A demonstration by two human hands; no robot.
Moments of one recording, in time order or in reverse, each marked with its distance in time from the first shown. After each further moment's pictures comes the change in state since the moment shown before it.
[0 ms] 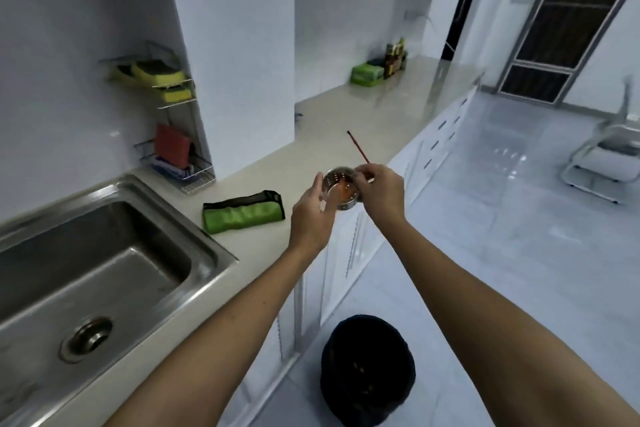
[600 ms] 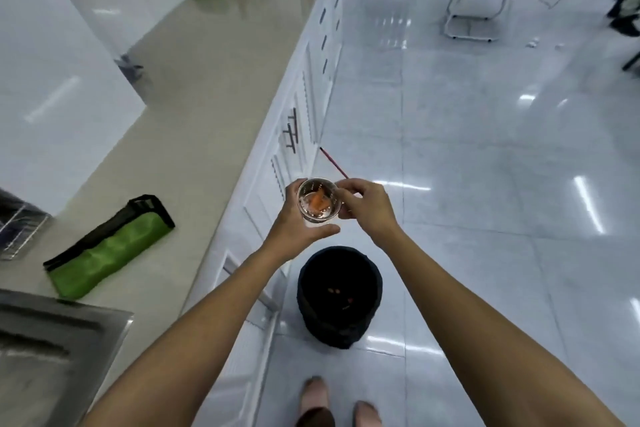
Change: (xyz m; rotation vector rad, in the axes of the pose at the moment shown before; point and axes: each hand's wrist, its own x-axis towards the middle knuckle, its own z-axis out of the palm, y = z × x) left_hand 0.013 -0.066 0.132 -0.041 -0.807 -0.031; right_hand -0.035 0.179 -0.033 0.382 0.047 0.578
